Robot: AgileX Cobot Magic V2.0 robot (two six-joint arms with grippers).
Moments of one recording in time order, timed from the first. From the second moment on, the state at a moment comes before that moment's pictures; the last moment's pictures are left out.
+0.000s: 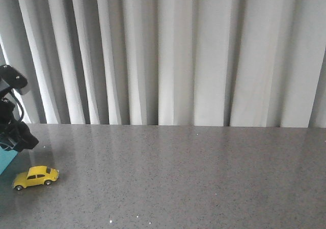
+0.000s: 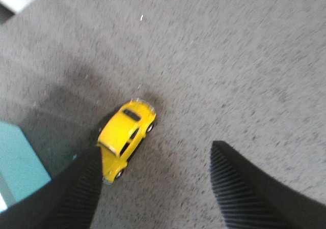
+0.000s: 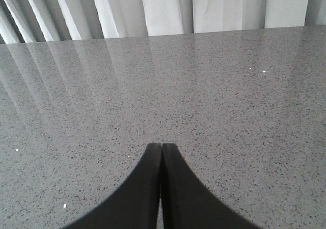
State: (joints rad) left arm 0.12 1.76 -1.78 -0.31 1.09 0.82; right arm -0.11 0.55 -0.48 0.59 0.40 -0.48
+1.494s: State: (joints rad) left arm 0.12 2.27 -2.00 -0.12 1.01 0.81; right arm -0.11 0.55 -0.48 0.59 0.40 -0.48
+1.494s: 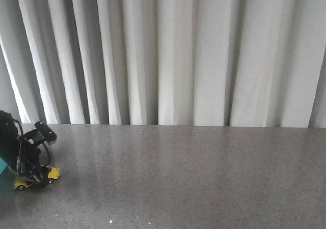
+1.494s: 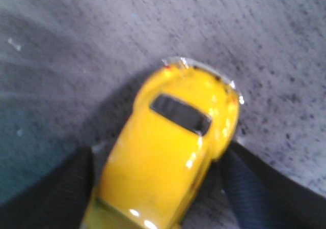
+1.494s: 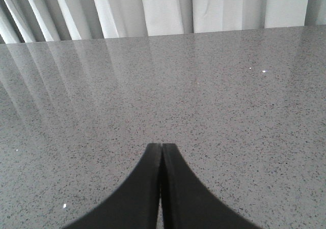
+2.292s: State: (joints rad) left arm 0.12 2.20 -2.30 -0.30 1.07 0.69; right arm -0.11 0.55 -0.48 0.59 0.40 -0.48
